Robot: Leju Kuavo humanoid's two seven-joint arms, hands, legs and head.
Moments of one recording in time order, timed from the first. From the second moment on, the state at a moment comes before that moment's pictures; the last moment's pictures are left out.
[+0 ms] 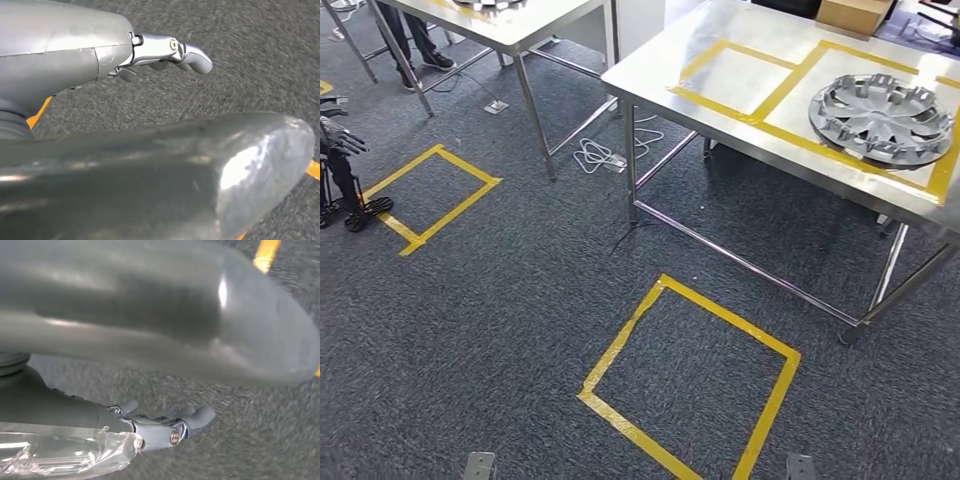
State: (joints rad) left arm -0.07 -0.19 0.86 -0.21 -0.92 0.24 -0.38; right arm -0.06 0.14 -1.11 -0.25 0.72 -0.32 -0.23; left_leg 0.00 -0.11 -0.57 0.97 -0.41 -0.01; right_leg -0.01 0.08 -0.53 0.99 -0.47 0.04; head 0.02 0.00
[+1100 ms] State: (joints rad) left arm -0.07 -0.17 0.91 -0.21 -0.90 0.25 -0.37; right arm -0.07 0.14 -1.02 -0.24 0.82 -0.30 -0.23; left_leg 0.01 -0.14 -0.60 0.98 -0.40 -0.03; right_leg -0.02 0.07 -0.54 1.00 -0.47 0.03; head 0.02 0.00
